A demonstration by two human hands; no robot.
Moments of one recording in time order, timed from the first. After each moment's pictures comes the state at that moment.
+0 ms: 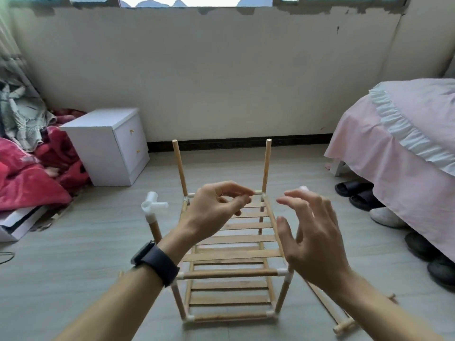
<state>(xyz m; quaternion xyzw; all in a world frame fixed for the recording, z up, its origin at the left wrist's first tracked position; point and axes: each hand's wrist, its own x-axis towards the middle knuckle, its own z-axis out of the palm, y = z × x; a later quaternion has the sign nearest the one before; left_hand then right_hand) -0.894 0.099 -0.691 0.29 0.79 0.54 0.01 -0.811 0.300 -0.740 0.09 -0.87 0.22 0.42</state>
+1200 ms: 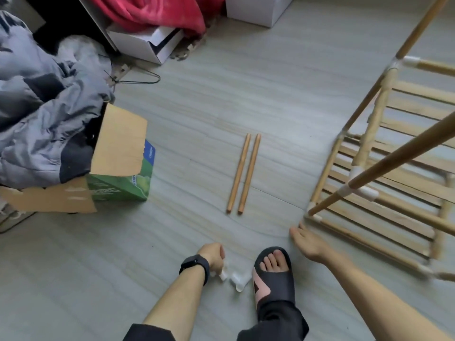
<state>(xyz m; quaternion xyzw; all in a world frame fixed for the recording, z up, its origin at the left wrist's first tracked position) -0.762 -0.218 -1.116 -0.27 0.79 0.25 0.49 -0.877 0.040 -1.097 0.02 -0.86 0.23 -0.45</state>
